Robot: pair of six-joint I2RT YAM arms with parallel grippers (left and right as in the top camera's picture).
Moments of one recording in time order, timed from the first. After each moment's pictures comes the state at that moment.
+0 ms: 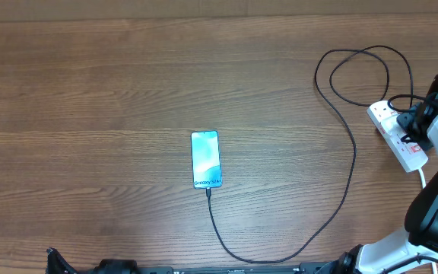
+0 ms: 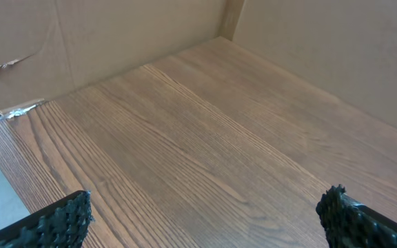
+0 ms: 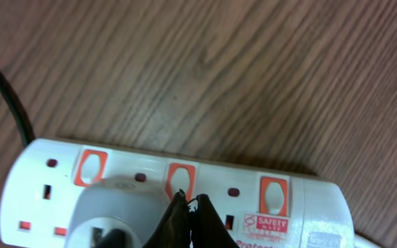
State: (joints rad) left arm -0.06 0.02 1.07 -1.49 -0.65 -0.50; right arm -0.47 1.81 1.20 -0.55 0.20 0.52
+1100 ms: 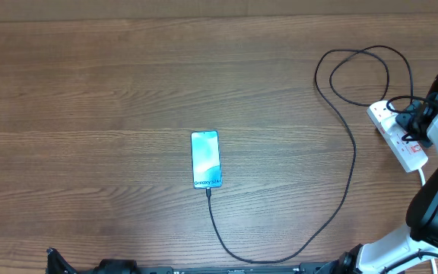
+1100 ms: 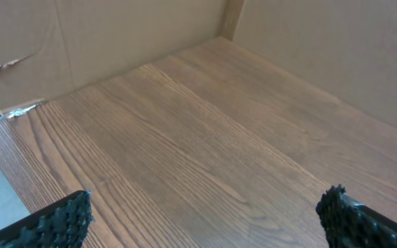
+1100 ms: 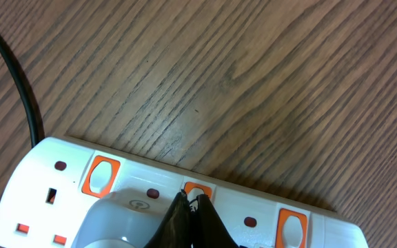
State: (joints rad) left arm -0.06 0.02 1.07 -1.49 -0.65 -0.50; right arm -0.48 1.85 1.20 -0.49 0.15 0.38
